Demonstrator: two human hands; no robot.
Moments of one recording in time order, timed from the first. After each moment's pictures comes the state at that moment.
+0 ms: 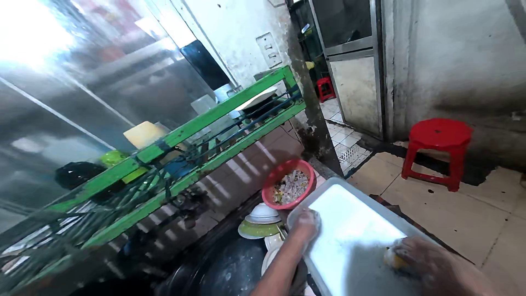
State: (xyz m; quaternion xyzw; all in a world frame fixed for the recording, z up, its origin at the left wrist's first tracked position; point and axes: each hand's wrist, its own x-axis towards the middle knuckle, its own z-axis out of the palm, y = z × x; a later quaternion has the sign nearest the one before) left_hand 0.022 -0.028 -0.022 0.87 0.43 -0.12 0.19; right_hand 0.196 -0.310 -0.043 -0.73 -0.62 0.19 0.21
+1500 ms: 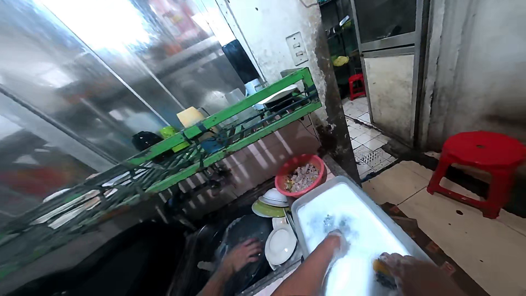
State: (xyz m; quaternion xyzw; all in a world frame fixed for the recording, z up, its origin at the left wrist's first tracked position) left_hand 0.052 -0.125 -0.058 0.81 0.45 -0.20 0.32; right_hand 0.194 -0.302 -0.021 -0.71 -0.64 0.29 0.04
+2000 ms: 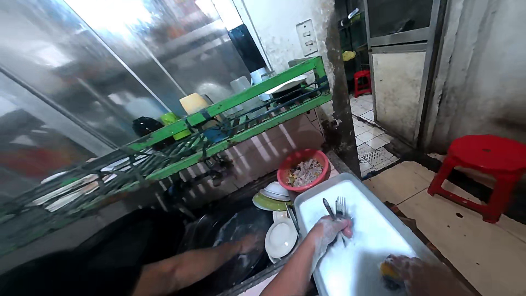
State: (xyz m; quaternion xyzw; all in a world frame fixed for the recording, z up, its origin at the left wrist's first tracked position) left_hand 0.028 -0.104 -0.052 0.59 0.44 0.13 0.67; right_hand 0.196 -0.298 -0.030 -0.70 -0.65 0.30 0.01
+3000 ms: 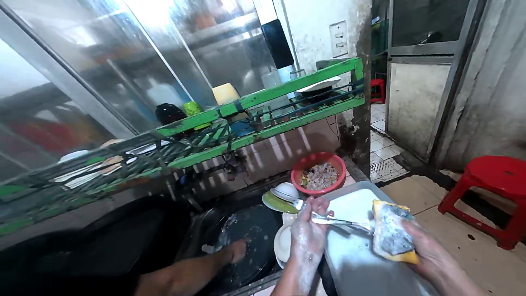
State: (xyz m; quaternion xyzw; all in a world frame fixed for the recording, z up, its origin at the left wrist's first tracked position) left_hand -0.024 -0.092 0.007 0.19 0.31 0.58 0.73; right_hand 0.175 -0.200 -0.036 -0.42 -0.09 0.54 0.73
